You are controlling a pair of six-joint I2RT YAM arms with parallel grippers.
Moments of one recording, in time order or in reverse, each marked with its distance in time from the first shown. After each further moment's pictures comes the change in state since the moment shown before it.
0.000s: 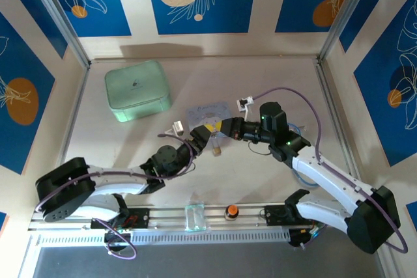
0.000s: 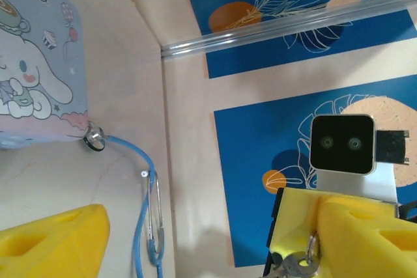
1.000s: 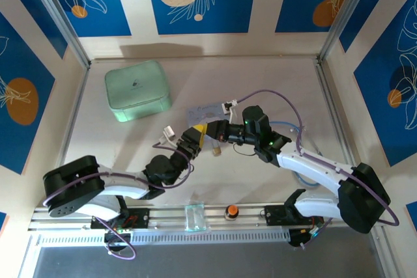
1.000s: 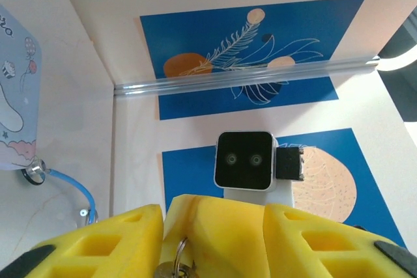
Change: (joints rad) left arm -0.056 0.047 -0.075 0.303 -0.190 -0.040; right arm 0.116 0.152 -0.026 0.206 0.090 0.070
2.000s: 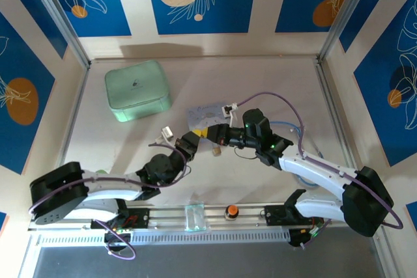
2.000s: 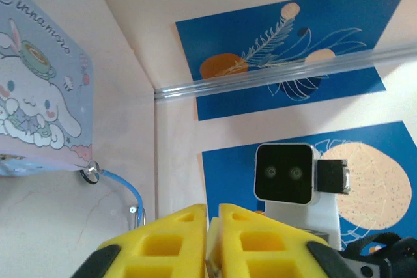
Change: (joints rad) left arm 0.000 -0.158 -0.003 -0.290 -0.018 0.052; right arm 0.018 -0.035 -0.018 -0.043 0.018 -0.031
